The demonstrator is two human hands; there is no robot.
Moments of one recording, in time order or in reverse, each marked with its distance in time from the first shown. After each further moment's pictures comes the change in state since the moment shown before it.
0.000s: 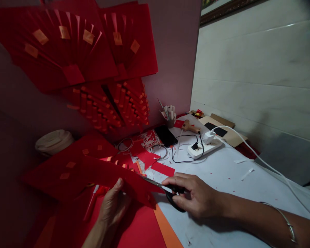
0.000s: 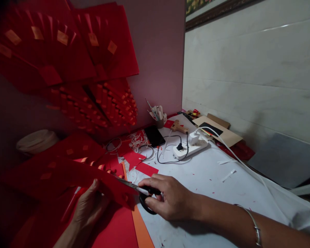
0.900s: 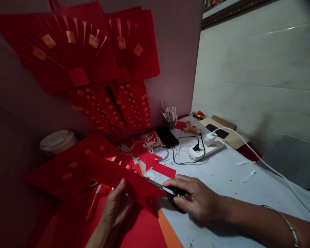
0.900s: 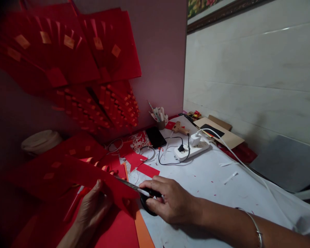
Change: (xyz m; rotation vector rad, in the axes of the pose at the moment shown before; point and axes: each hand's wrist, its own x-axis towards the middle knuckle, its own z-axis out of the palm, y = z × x) left_hand -0.004 -0.003 -0.003 0.015 -0.223 -0.094; right_hand -0.001 0.000 0.004 0.012 0.001 -0.015
